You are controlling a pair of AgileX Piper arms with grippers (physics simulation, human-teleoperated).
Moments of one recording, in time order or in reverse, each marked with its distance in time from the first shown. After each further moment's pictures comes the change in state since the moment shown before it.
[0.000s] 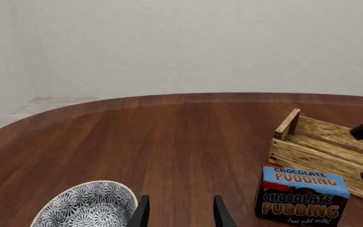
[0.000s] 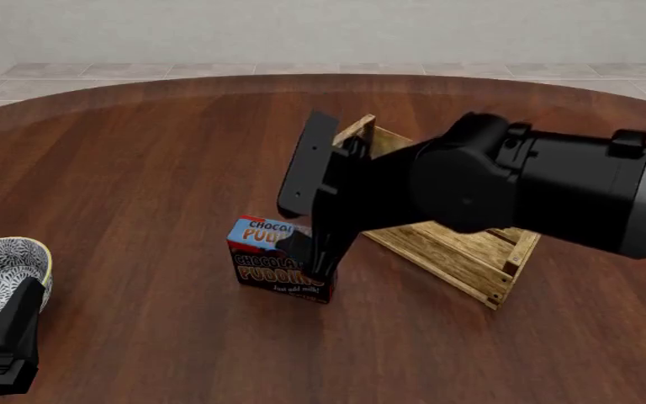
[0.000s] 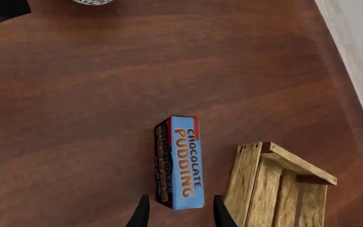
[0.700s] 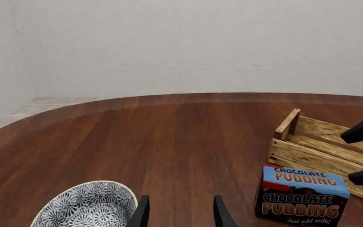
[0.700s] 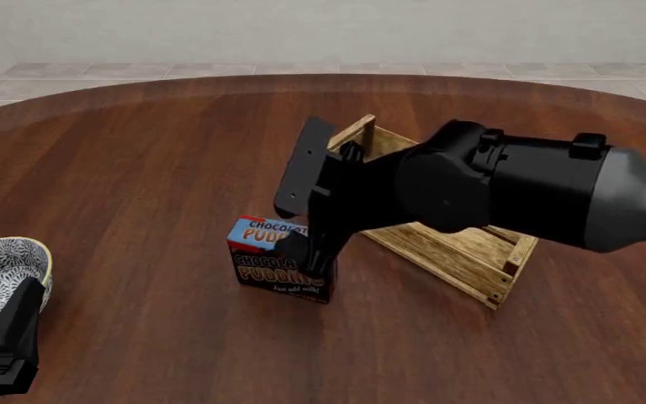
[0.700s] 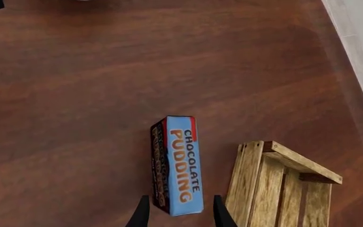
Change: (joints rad) left arm 0.000 0.000 0.000 0.000 0.000; right arm -0.018 0.051 -0.007 -0.032 0.007
